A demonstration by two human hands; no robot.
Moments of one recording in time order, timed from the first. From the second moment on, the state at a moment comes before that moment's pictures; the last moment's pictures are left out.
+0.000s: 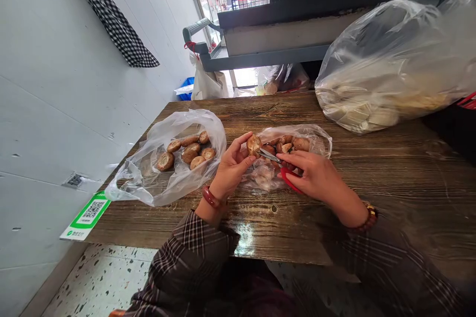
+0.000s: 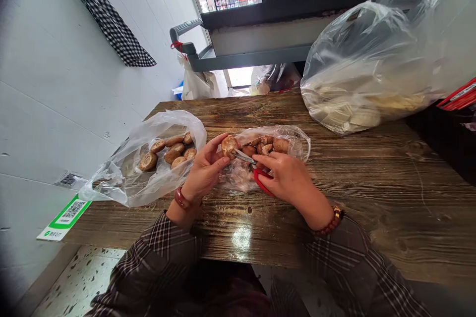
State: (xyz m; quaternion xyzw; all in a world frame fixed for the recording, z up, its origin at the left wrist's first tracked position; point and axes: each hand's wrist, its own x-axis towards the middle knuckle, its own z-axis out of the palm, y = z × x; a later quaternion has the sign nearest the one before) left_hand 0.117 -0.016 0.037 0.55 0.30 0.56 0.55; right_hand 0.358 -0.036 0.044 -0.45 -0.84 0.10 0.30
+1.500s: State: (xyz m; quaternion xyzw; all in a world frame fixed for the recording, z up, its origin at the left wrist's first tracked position) left_hand 0.117 -0.016 0.045 0.46 0.33 0.55 0.62; right_hand 0.363 -0.032 0.044 -0.42 -0.86 -0.02 0.30
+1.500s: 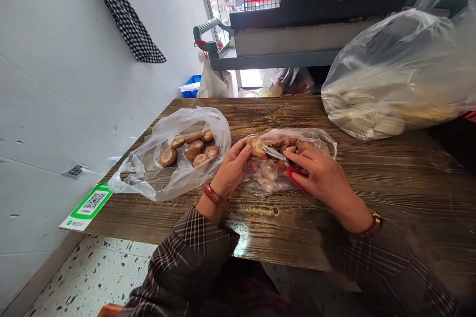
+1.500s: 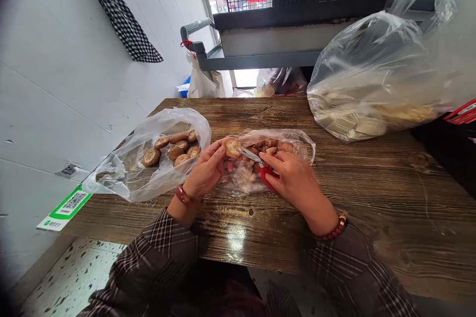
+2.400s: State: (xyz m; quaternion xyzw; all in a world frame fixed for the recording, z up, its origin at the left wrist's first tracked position) left_hand 0.119 -0.016 0.037 0.56 0.42 0.48 0.53; right_hand 0.367 -0.036 0.053 -0.41 -0.89 0.02 0.21
